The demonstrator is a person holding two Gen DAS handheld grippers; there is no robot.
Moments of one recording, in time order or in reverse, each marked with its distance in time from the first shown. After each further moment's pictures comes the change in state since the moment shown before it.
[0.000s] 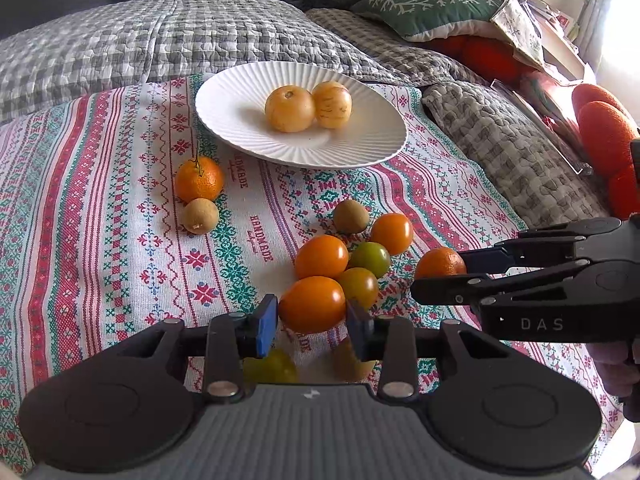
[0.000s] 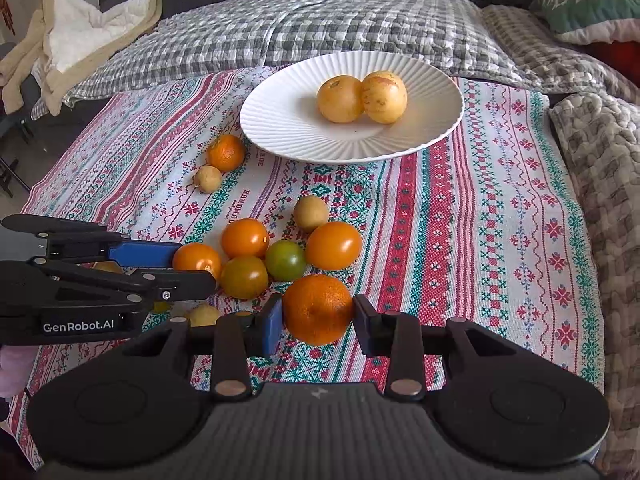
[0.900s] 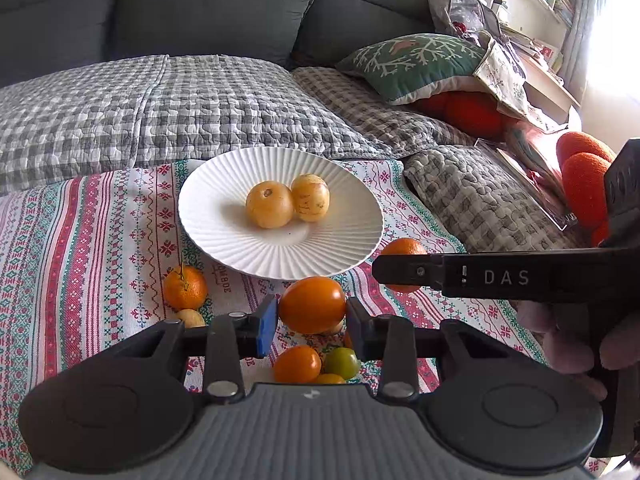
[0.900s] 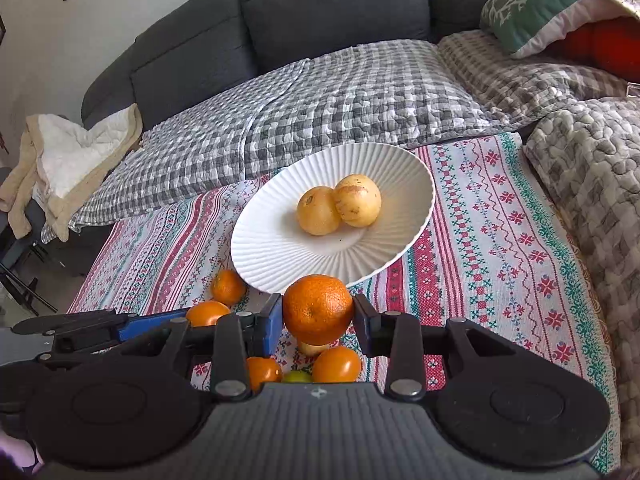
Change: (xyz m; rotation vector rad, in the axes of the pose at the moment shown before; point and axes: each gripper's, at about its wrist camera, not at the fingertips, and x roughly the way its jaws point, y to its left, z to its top) left arm -0.009 -0.015 0.047 0.031 -0.151 -0.009; right arm -0.018 -0.033 0.042 0.243 -0.224 0.089
